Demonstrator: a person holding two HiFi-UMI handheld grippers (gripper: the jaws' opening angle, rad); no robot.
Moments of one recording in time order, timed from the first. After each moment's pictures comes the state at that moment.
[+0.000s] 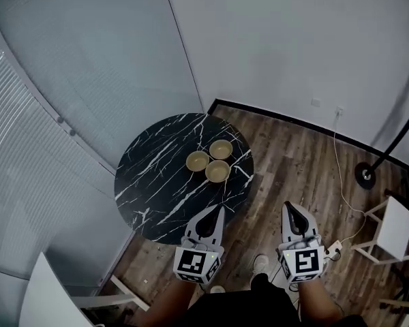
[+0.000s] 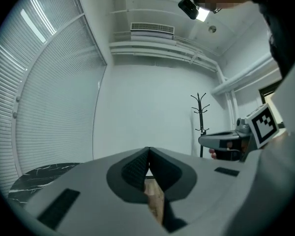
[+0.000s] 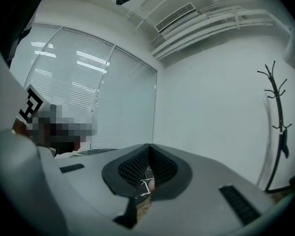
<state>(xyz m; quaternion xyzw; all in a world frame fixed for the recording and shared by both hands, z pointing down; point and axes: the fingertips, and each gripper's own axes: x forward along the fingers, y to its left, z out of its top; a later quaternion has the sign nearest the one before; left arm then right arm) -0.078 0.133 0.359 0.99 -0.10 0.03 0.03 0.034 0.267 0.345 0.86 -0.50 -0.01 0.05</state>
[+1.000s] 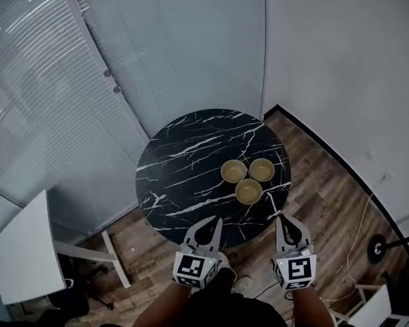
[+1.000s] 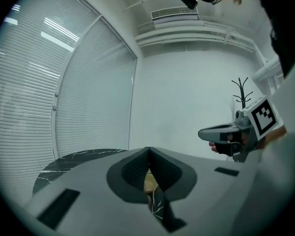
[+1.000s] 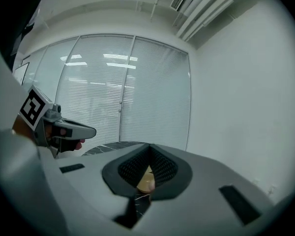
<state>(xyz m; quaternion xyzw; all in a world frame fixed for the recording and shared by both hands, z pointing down) -0.082 0.034 0.419 0.95 -0.31 0.08 0.07 0.073 0.106 0.396 0.72 -0.69 0.03 0.09</state>
